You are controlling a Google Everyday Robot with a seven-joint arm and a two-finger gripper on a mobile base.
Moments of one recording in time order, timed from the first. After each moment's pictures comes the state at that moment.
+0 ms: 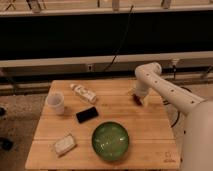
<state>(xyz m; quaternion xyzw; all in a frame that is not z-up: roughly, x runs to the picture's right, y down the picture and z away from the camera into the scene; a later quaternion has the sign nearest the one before) 0.206 0.081 0.903 -0.27 -0.16 -0.36 0.88</state>
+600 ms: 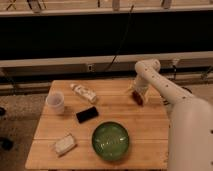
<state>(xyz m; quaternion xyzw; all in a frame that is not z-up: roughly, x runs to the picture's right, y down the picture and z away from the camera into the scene) 0.221 0.060 0.934 -0.28 -0.20 -0.44 0.83</state>
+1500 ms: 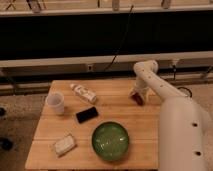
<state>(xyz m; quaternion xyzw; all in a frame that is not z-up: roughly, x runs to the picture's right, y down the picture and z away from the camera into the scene) 0.231 0.076 0.958 -0.30 -0.20 -0.49 0.79</state>
